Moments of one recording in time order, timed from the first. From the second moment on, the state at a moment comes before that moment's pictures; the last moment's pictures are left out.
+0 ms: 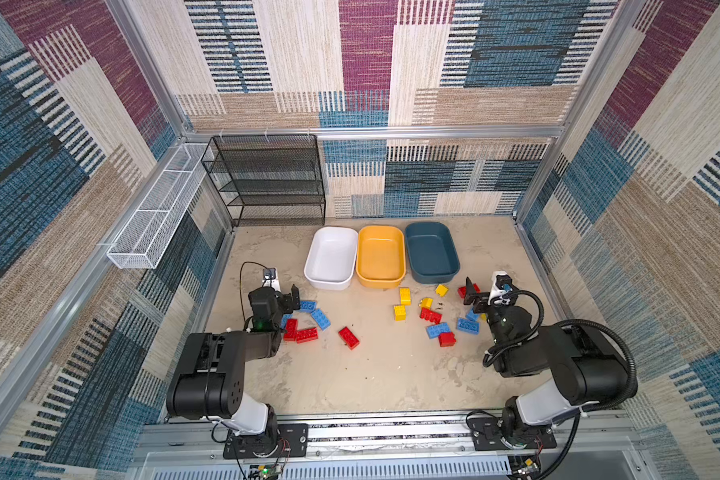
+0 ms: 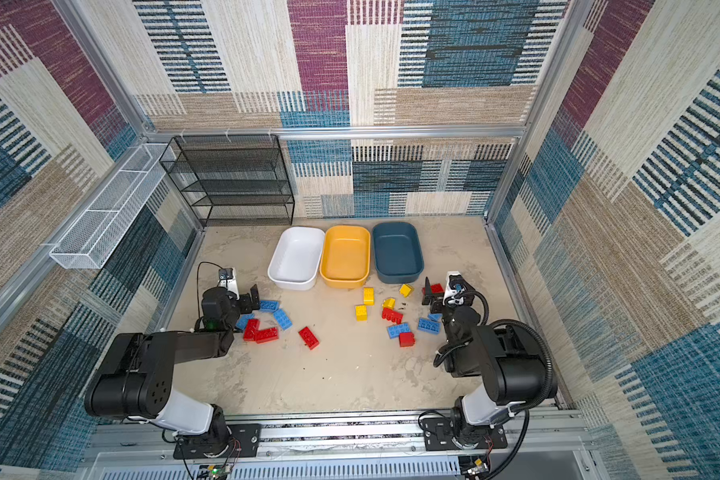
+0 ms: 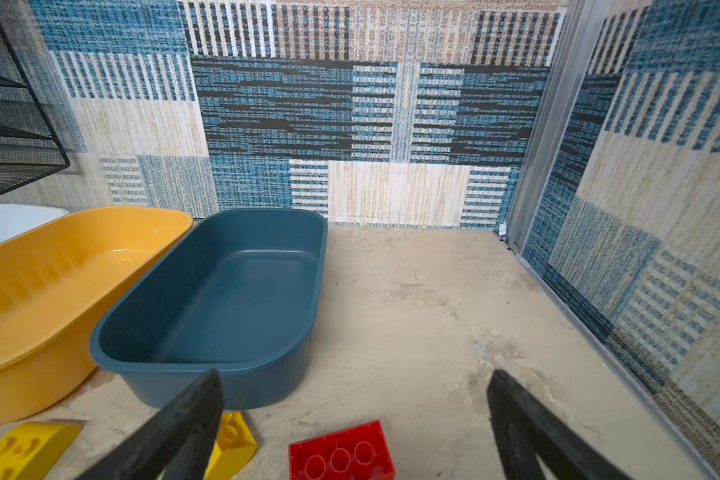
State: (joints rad) left arm 0.00 1.54 0.43 0.71 -0.12 0.00; right arm 0.03 1.55 0.17 1.38 0.02 -0.03
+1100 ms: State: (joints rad) left arm 0.00 1.53 0.43 0.70 -0.10 0.00; right arm 0.04 1.49 0.14 1.36 0.03 -0.02
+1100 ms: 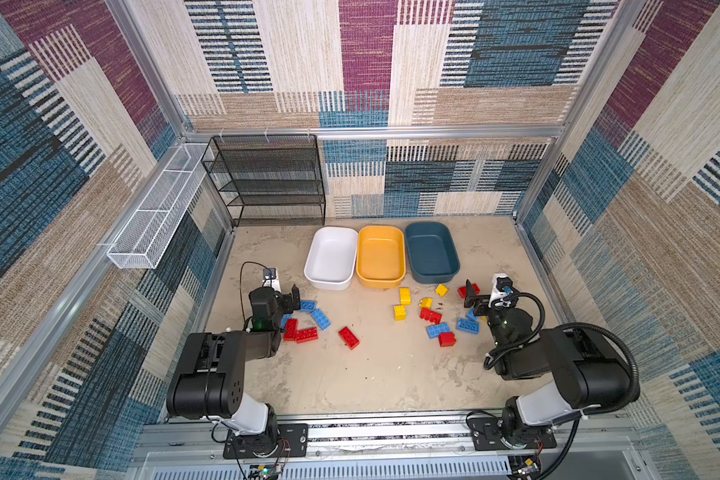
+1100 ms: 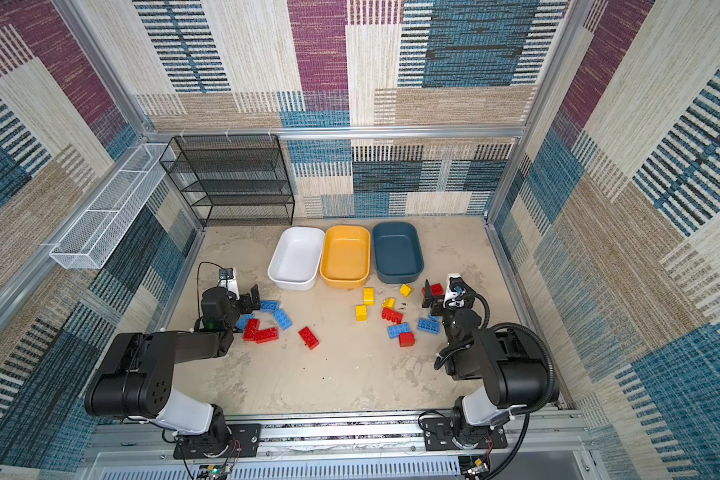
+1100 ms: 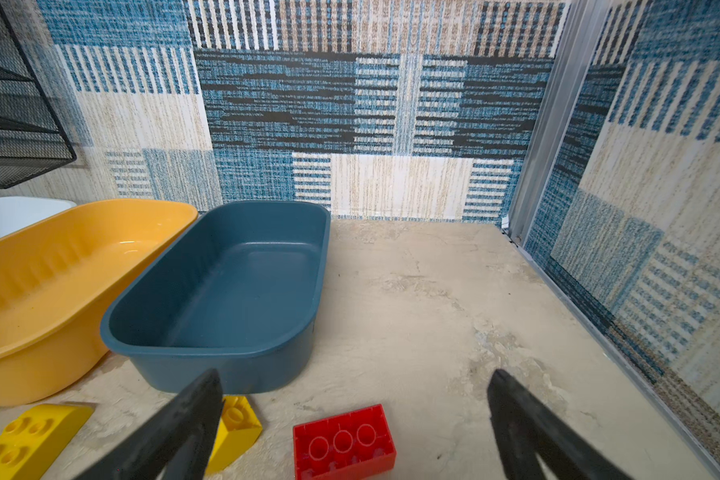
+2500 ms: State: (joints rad) left arm -0.29 0.77 0.82 -0.69 -0.16 -0.36; right arm 0.79 1.56 0.90 -0.30 0.27 0.59
